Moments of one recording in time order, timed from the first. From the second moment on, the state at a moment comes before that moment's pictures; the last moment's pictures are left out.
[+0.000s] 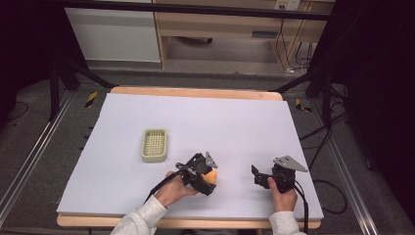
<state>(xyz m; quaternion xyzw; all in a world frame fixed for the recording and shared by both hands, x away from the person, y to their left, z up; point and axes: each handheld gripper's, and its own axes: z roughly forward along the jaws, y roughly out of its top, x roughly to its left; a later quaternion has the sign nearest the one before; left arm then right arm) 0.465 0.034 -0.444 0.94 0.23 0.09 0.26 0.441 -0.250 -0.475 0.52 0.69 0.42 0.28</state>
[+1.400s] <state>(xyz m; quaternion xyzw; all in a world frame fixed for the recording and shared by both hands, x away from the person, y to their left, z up) 0.478 0.123 -0.414 0.89 0.32 0.12 0.30 0.442 -0.249 -0.476 0.52 0.70 0.41 0.28</state>
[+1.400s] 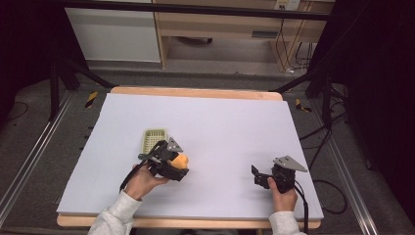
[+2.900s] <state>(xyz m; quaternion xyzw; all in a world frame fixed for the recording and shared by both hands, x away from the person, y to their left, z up) 0.518 0.174 -0.408 0.84 0.42 0.16 0.31 0.442 -0.249 -0.476 0.52 0.70 0.41 0.28</state>
